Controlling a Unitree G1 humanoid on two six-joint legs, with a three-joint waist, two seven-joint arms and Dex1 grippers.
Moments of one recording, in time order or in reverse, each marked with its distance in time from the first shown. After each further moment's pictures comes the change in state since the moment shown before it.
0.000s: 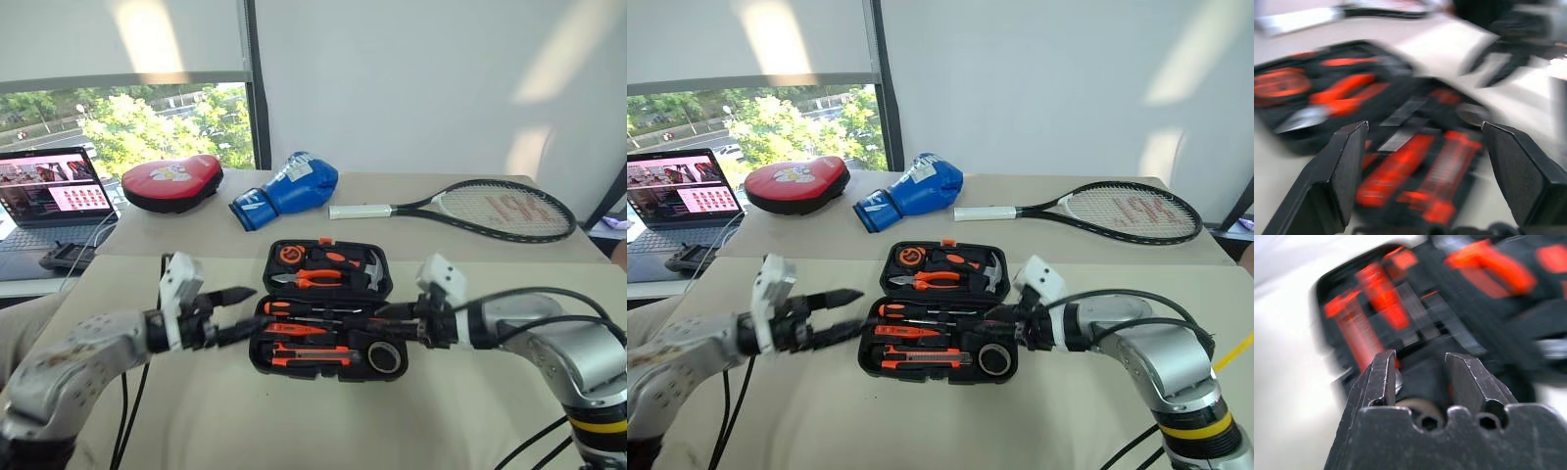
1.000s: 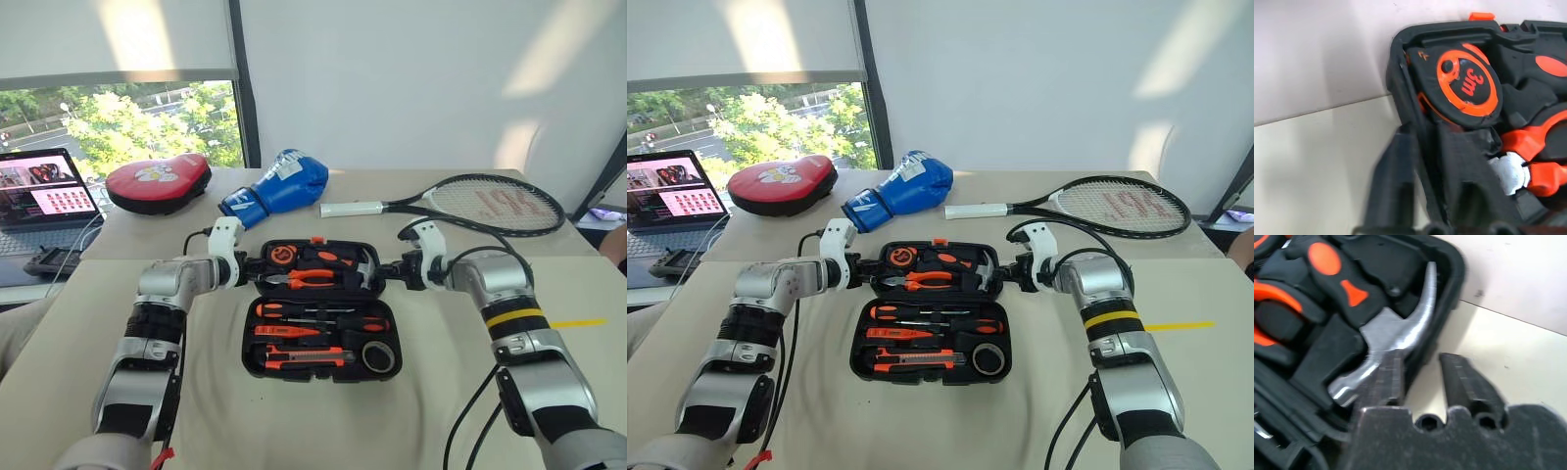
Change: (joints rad) left arm -0.596 -0.308 -0.120 0.827 0.381 0.096 0.223; right arm -0.495 0.237 0.123 0.981 -0.292 -0.198 -0.069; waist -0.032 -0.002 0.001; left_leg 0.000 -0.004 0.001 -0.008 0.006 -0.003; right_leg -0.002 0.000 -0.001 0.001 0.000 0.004
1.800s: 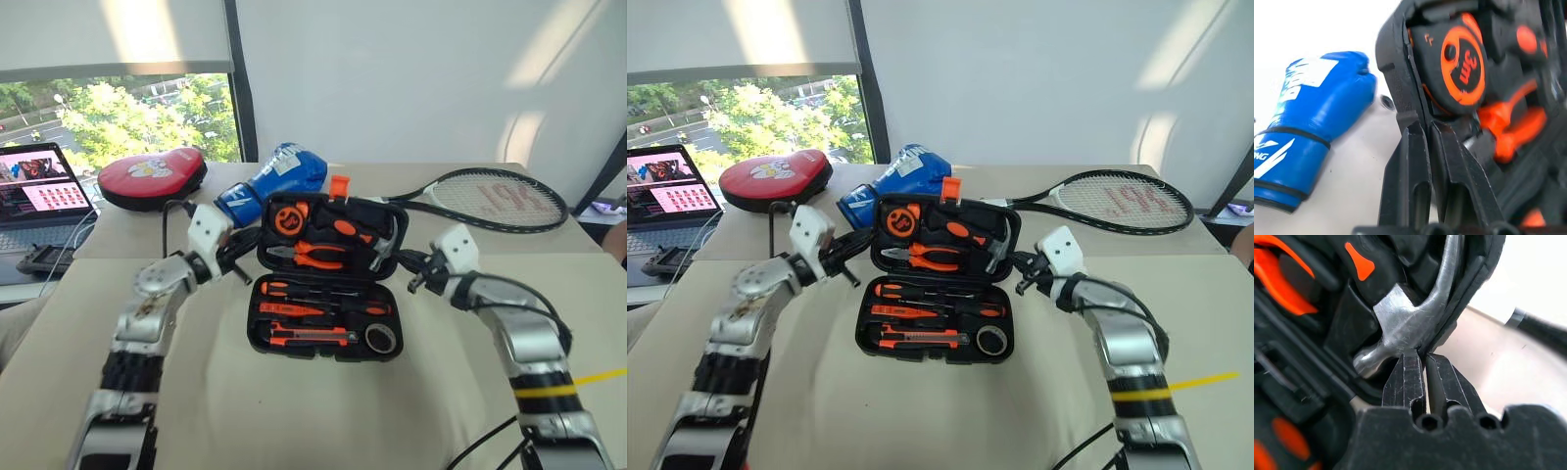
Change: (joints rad) left arm 0.412 0.138 -0.013 -0.352 0.188 -0.927 -0.404; right arm 0.595 -0.061 -0.156 -0.723 -0.133 -0.557 -0.062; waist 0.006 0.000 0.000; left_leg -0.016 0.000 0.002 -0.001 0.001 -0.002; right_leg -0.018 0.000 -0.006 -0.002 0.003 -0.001
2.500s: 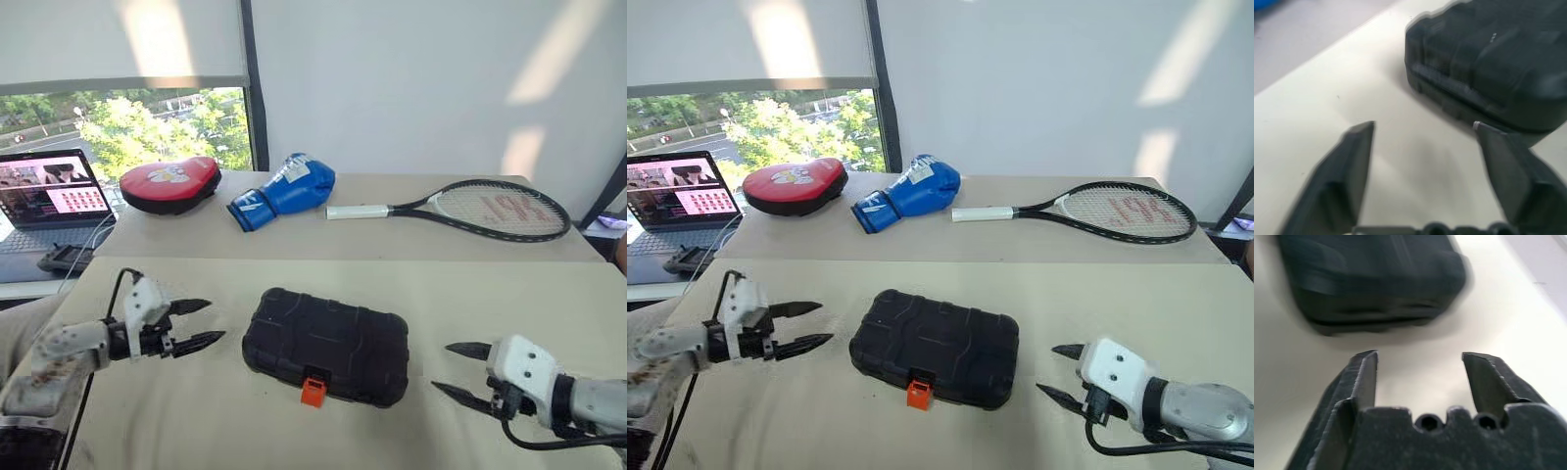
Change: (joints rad) left arm 0.349 0.313 0.180 -0.197 -0.375 0.377 -0.280; right arm 0.695 -0.337 -0.328 -0.615 0.333 0.228 0.292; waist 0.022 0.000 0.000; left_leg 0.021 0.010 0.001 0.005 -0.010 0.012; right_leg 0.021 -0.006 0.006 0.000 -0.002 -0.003
